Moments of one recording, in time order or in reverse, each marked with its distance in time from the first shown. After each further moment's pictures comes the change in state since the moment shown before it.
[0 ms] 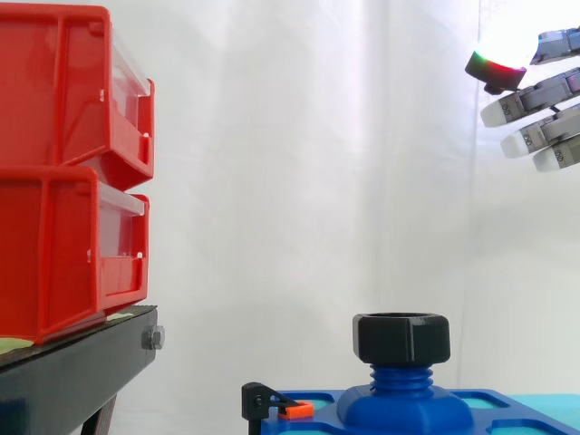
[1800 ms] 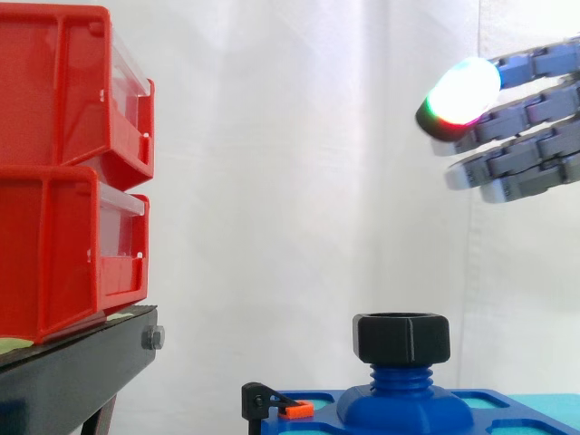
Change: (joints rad) arm 0.051 -0.121 0.010 0.181 -0.012 -0.353
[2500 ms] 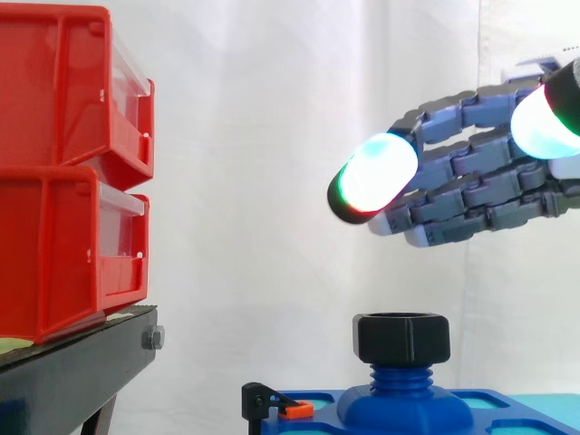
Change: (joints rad) arm 0.035 -0.158 0.098 0.069 0.000 -0.217
